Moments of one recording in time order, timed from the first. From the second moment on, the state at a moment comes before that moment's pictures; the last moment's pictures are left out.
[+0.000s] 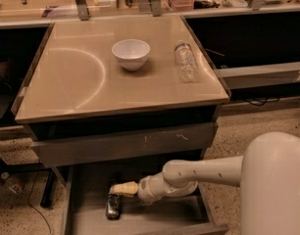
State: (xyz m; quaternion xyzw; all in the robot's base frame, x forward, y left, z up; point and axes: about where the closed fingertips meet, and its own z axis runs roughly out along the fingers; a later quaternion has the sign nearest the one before) arm 0.476 0.083 0.380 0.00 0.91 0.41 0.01
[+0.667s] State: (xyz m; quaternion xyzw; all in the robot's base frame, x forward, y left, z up) arm 0.448 0.066 0.489 0.06 0.91 0.40 0.10
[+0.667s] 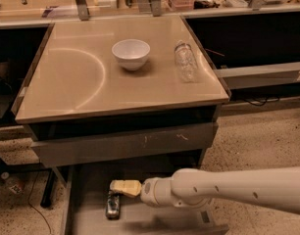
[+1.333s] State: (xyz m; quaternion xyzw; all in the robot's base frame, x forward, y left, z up) arm 0.395 0.052 0.539 0.04 0.92 0.35 0.15
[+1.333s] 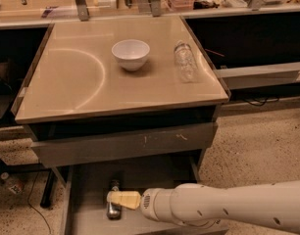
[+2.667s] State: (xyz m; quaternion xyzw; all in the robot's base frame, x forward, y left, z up) arm 0.336 -0.113 0.588 0.22 0.94 0.22 0.17
